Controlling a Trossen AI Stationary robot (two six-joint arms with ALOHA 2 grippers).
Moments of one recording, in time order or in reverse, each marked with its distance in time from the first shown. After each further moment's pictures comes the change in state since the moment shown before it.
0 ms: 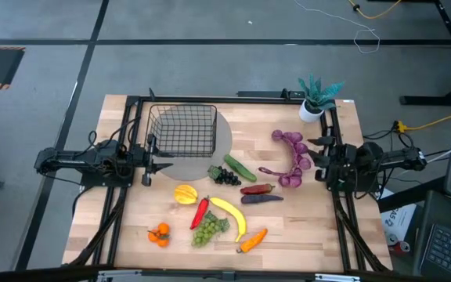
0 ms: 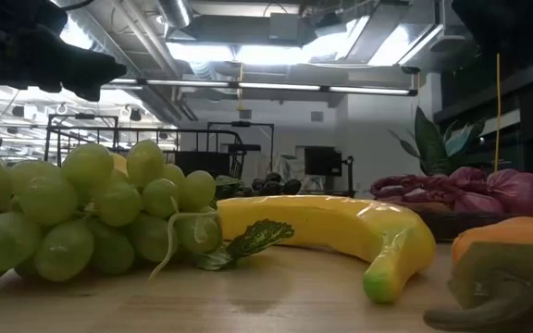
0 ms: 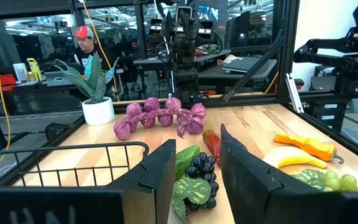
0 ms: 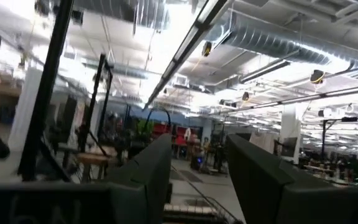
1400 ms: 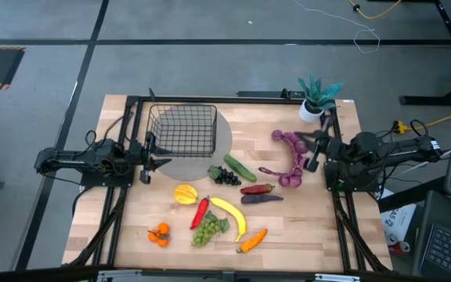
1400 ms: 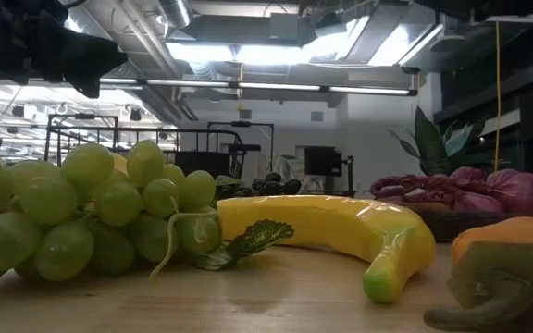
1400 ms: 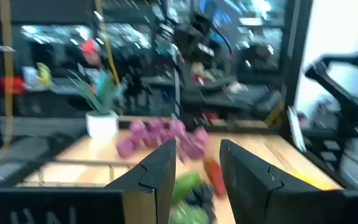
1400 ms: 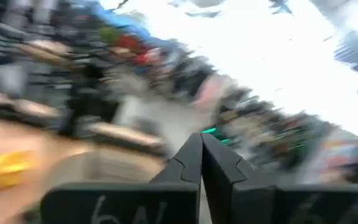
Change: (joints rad) left arm 0.000 0.000 0.000 0.115 -0.054 -0.099; right arm -0.001 0.394 0.379 -0.270 0.248 -0.280
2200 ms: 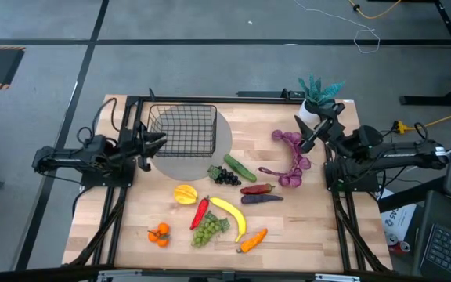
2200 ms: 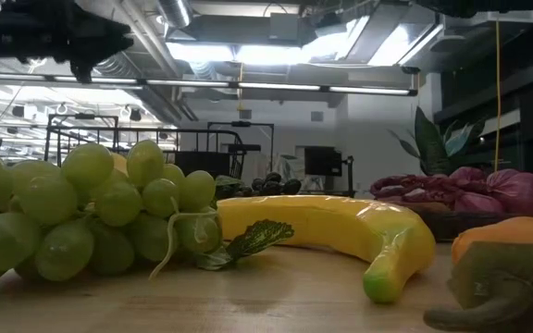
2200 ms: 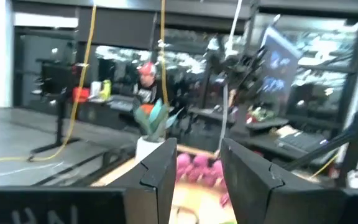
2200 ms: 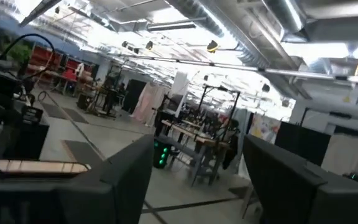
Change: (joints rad) left arm 0.000 0.057 0.109 0.063 -0.236 -0.051; right arm -0.160 0.124 0.001 0.299 0.076 0.019
